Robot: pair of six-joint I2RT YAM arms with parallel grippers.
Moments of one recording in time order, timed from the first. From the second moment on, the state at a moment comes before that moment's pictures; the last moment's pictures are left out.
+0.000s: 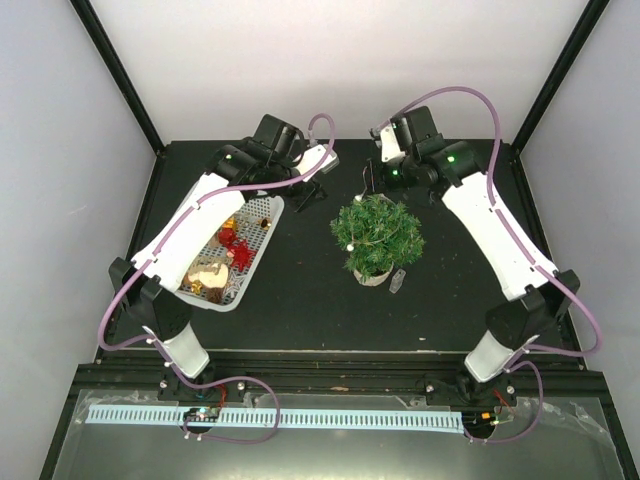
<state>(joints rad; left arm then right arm) -0.55 1.69 1.85 -1.01 0.29 0.29 0.50 1.68 1.89 -1.05 -0.21 0.30</state>
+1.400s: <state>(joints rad) -0.53 1.70 1.79 -1.06 0.46 0.37 0.53 1.24 1.67 -0.99 -0.05 0.35</state>
